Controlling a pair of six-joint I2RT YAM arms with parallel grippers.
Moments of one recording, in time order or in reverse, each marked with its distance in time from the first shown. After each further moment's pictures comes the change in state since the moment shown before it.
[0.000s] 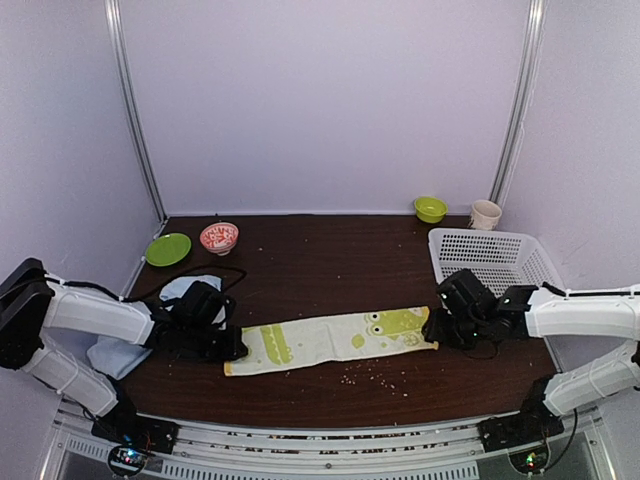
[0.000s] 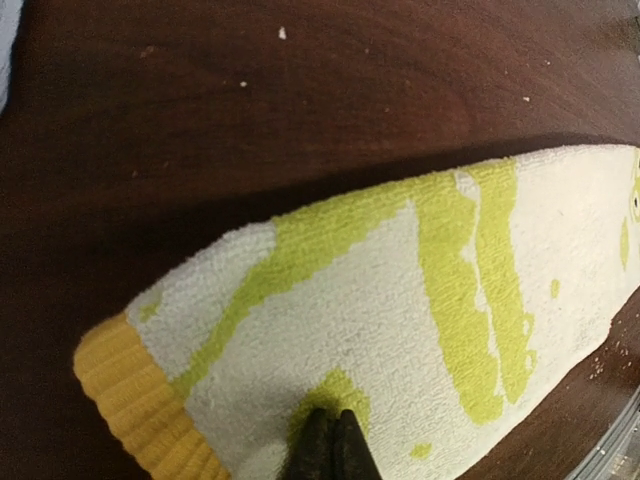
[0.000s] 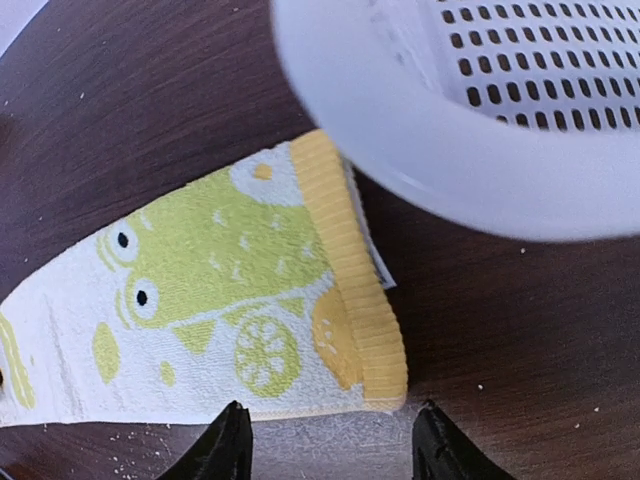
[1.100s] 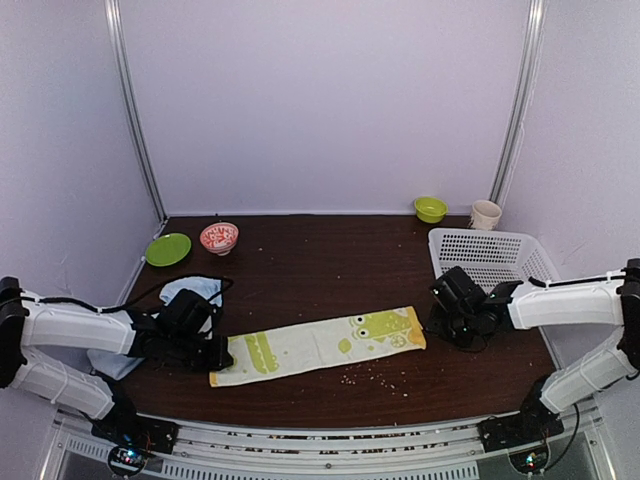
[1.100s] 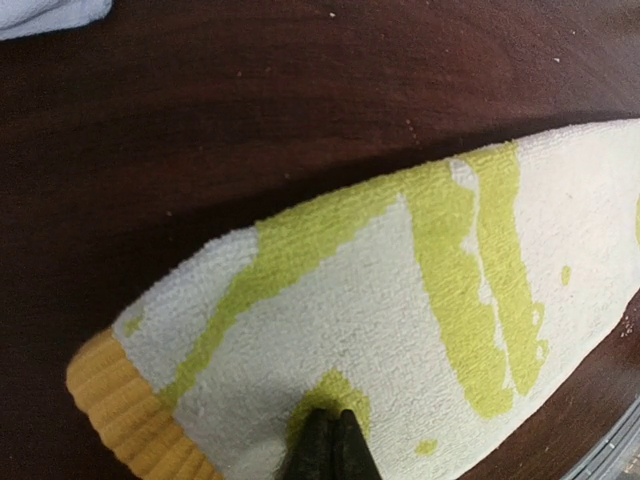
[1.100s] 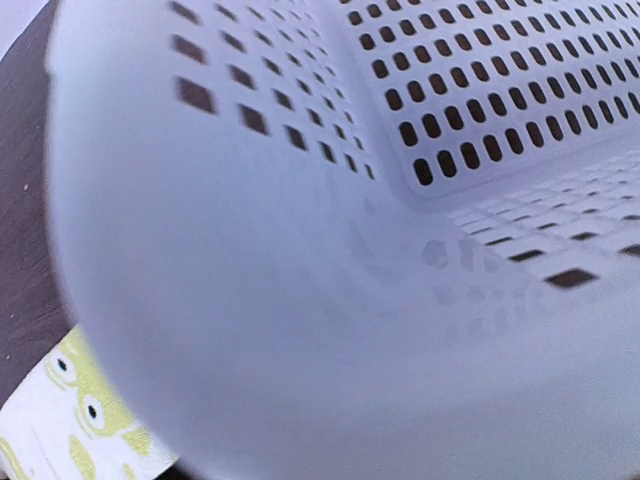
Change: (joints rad) left arm 0.000 -0.168 -0.079 -0.145 -0.027 0.017; right arm -0.059 0.132 0.017 0.064 0.072 0.133
